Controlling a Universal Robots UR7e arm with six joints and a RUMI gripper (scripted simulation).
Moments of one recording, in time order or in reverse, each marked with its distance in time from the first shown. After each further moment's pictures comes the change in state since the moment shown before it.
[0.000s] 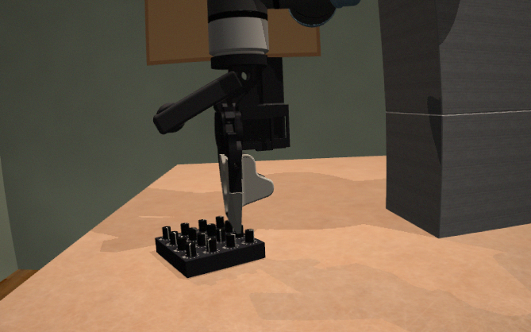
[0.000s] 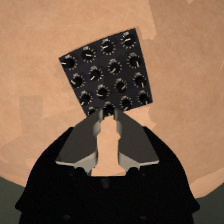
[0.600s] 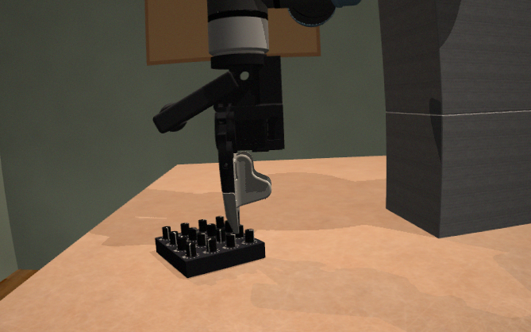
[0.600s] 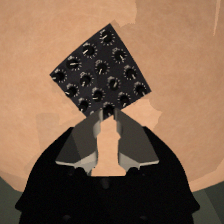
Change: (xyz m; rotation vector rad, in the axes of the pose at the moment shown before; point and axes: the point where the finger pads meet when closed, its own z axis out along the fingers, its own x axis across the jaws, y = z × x) arm 0.001 0.000 0.000 0.000 0.002 0.275
